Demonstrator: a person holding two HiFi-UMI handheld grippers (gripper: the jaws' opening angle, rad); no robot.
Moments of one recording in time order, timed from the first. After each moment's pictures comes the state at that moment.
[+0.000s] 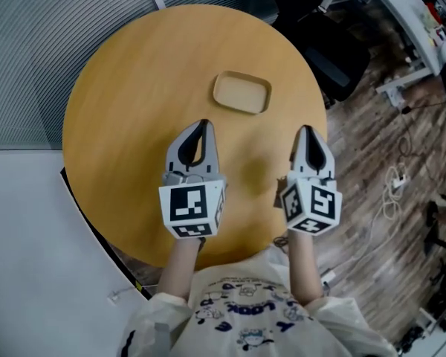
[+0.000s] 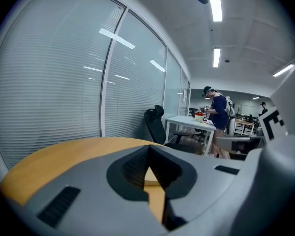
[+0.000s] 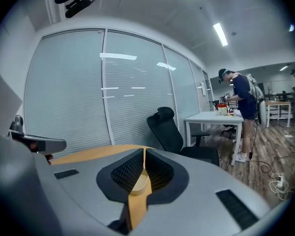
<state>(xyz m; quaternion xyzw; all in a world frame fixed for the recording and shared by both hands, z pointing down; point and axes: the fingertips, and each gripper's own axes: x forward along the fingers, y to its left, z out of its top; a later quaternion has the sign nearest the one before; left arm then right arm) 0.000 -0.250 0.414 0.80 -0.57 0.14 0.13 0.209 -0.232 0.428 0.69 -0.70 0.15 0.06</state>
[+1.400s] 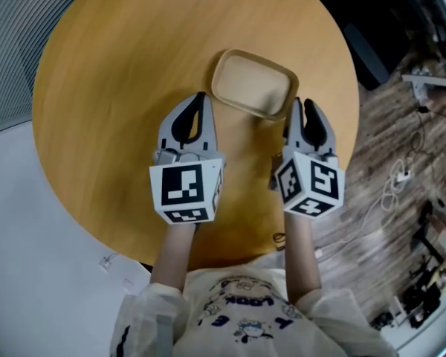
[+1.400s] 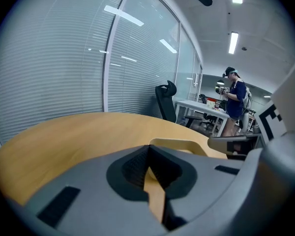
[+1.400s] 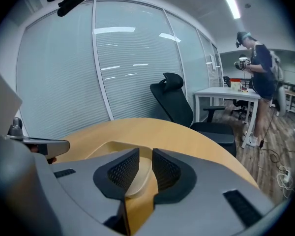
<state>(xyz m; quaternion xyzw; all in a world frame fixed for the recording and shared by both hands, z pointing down) -0.009 -0.337 0.546 0.76 -0.58 0.20 0.21 0.180 -0.338 0.566 0.64 -0.71 0.25 0.14</state>
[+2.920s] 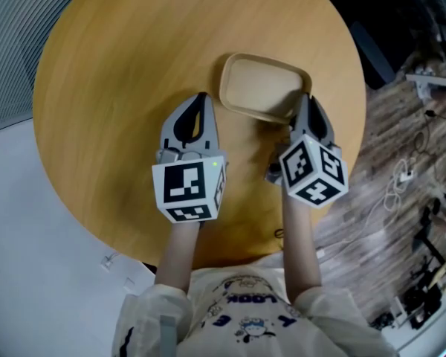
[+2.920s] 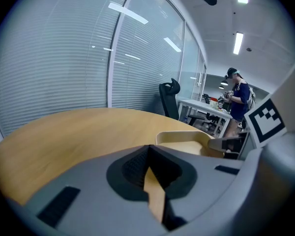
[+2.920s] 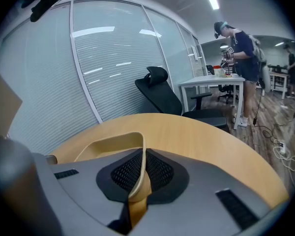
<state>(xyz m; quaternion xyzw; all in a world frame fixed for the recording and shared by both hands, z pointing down) -0.017 -0.331 0.566 0.75 -0.59 0.20 0.23 0.188 -0.344 0.599 0.68 -0.65 0.33 0.10</state>
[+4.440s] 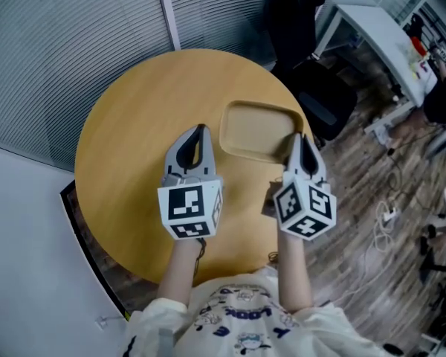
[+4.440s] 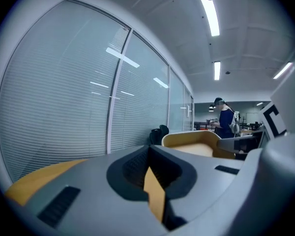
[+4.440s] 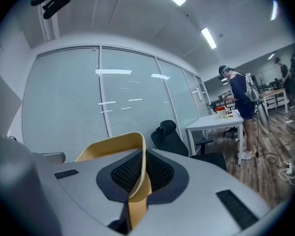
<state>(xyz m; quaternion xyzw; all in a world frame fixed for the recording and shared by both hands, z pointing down) -0.031 -0.256 0.324 0.79 -0.60 0.06 0.08 0.181 -0.245 0.337 0.70 -0.69 0.16 -0.03</state>
